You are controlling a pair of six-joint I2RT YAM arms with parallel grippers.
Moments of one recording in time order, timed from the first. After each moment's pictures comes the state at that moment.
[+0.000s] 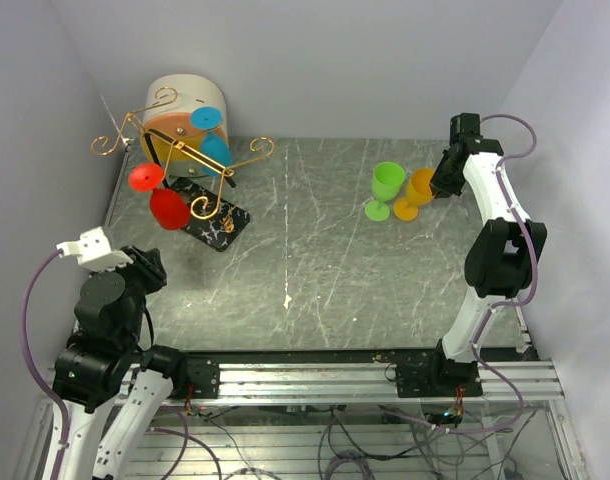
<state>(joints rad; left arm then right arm) -0.28 0.33 0.88 -0.75 -0.42 -0.42 -0.06 1.93 1.80 -0.94 0.14 0.44</state>
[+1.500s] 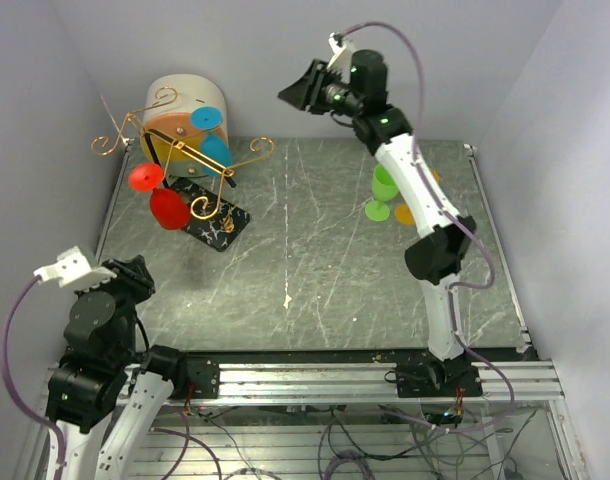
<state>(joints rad) -0.28 0.26 0.87 -0.78 -0.53 -0.47 0.46 2.17 2.51 -0.42 -0.40 0.54</state>
